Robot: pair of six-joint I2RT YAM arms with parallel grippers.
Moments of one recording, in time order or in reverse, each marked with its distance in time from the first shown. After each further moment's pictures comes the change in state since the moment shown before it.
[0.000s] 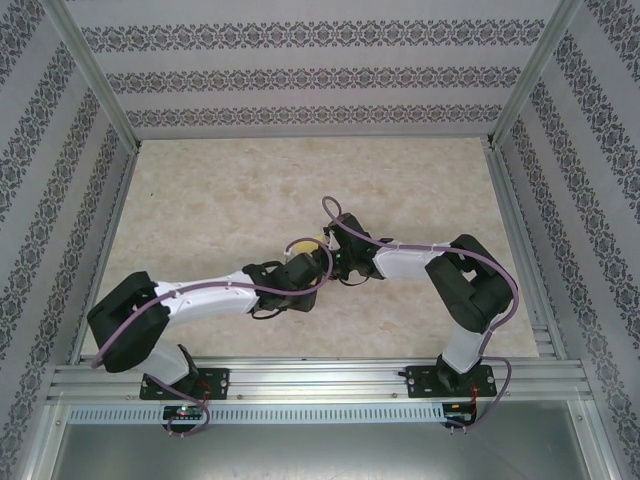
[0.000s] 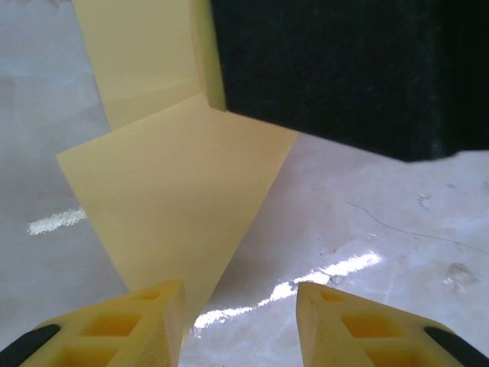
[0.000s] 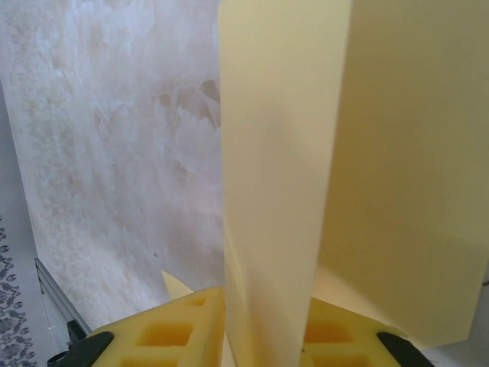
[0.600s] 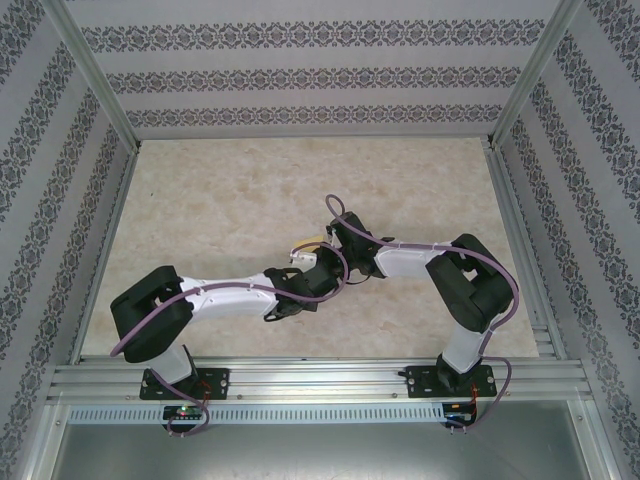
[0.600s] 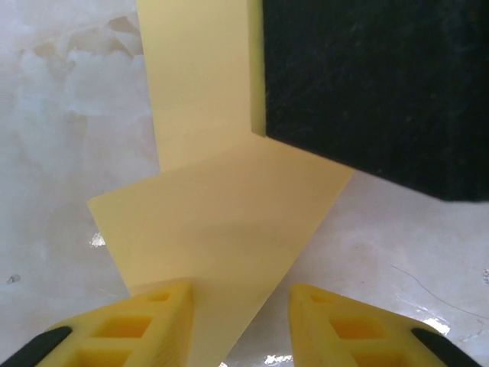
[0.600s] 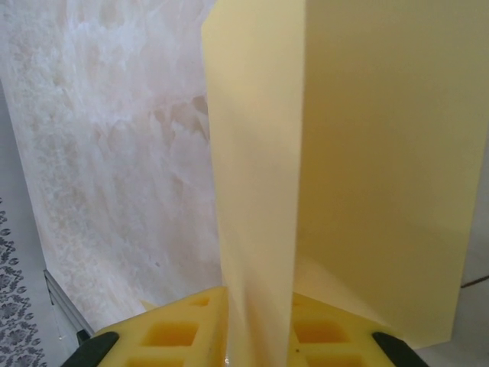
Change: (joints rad) left arm -0.084 0.105 0.074 -0.054 -0.248 -0.125; right arm -0.020 0.000 0.000 0.003 -0.004 0.033
